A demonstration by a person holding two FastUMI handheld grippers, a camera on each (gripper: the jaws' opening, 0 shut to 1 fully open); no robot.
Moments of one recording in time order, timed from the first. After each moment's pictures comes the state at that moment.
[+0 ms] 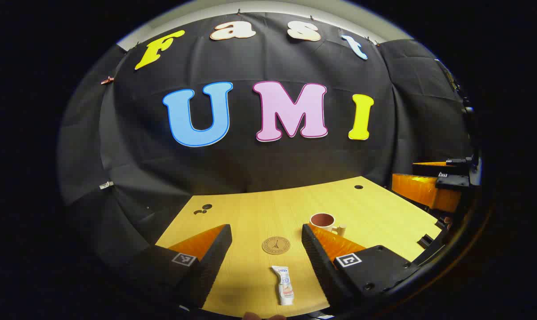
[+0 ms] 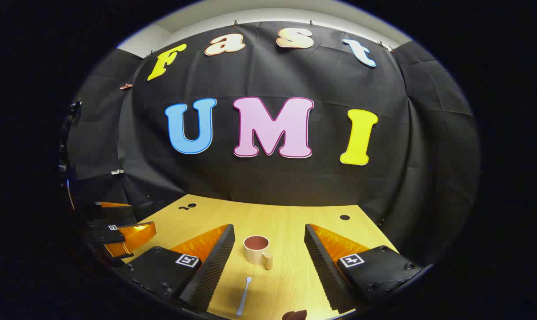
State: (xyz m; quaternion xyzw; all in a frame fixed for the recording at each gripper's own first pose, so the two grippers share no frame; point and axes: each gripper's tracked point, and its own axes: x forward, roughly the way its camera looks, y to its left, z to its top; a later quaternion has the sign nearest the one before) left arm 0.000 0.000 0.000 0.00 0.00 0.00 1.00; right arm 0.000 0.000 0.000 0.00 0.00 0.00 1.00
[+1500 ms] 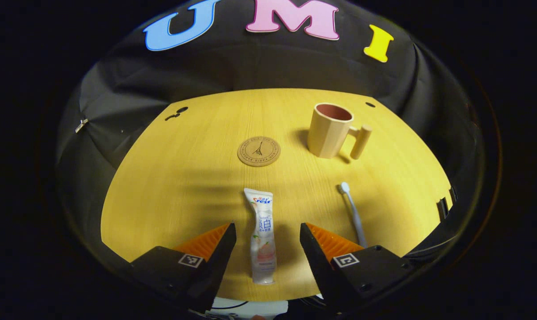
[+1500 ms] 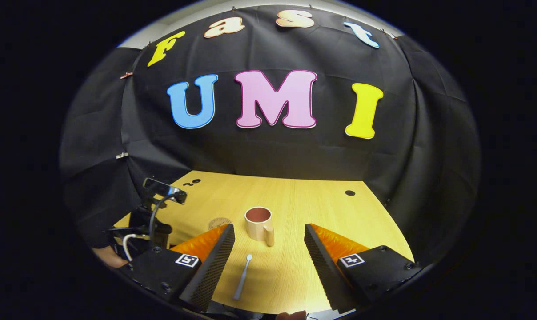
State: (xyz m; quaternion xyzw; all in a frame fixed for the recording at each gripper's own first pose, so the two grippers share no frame) left arm 0.080 -0.043 -0.221 -0.02 0.31 0.00 0.95; right arm -0.011 -0.007 -0.064 0.00 0.09 0.03 1.00
